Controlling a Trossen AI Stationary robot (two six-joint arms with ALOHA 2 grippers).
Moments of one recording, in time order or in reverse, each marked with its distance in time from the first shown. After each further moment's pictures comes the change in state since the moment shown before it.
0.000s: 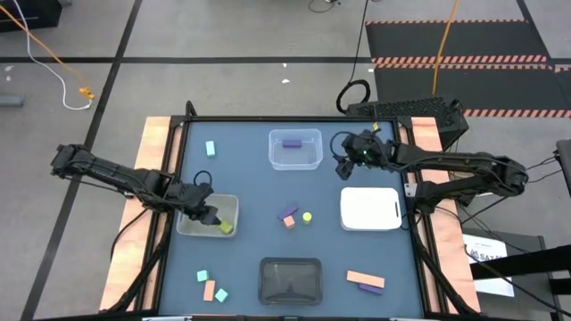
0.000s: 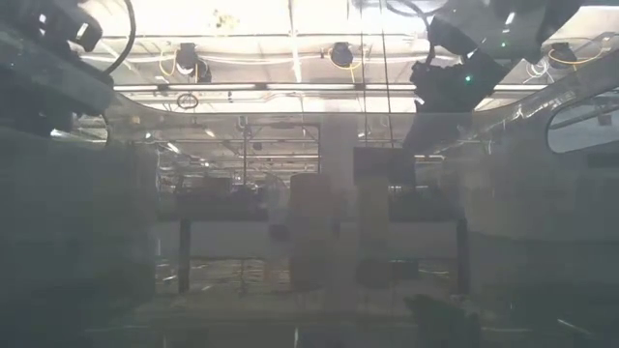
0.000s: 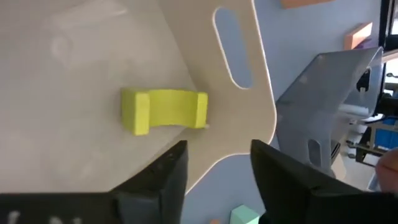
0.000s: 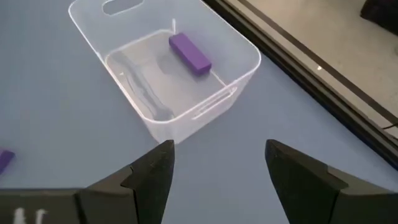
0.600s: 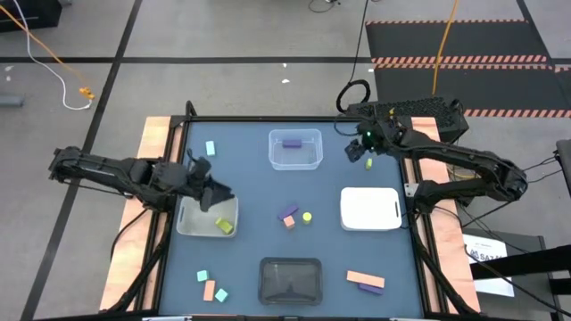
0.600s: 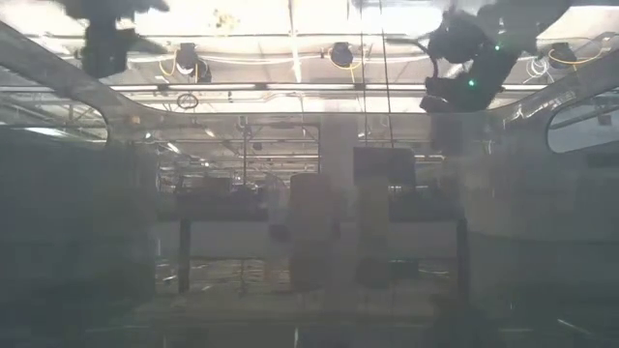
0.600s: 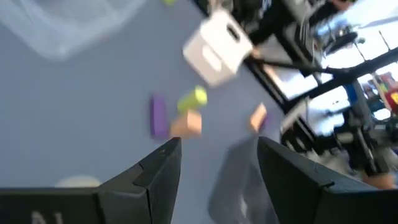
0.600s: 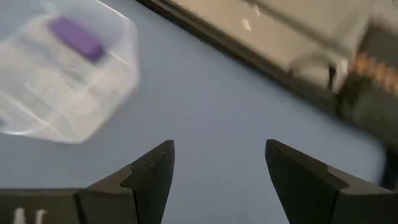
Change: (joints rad) left arm 0.076 0.000 0.251 0.145 -0.291 0.474; right arm -0.209 -0.001 0.104 -0.313 0.060 0.161
